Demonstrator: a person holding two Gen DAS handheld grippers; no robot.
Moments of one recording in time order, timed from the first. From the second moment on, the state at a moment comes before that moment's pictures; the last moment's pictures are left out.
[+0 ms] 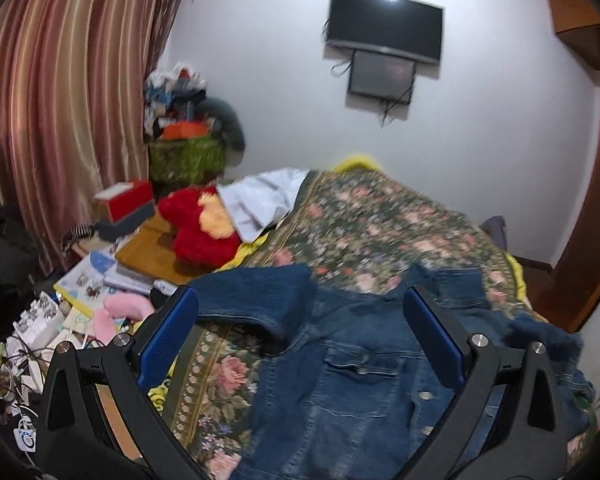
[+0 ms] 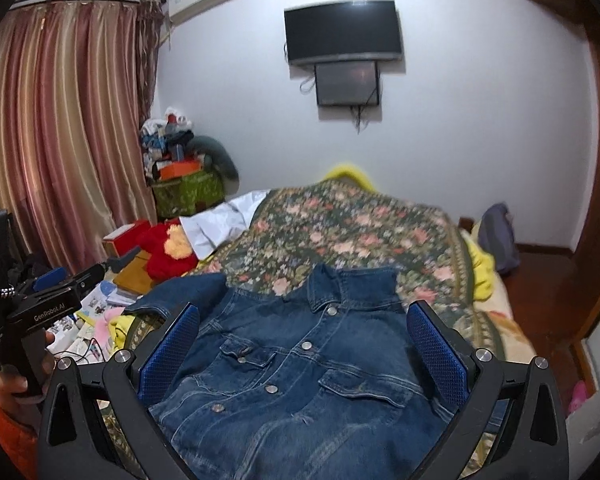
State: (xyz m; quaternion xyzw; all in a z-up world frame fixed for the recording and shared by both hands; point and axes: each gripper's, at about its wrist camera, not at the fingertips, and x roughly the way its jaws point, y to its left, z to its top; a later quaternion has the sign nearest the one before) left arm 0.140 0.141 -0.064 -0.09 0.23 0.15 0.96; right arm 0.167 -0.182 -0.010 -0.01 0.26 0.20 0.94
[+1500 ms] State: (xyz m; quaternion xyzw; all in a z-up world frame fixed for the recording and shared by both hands) left arm 0.328 0.156 -0.146 -0.03 0.37 0.09 0.92; right arm 0.410 -0.137 -0.150 -0.04 0.60 0.21 0.77
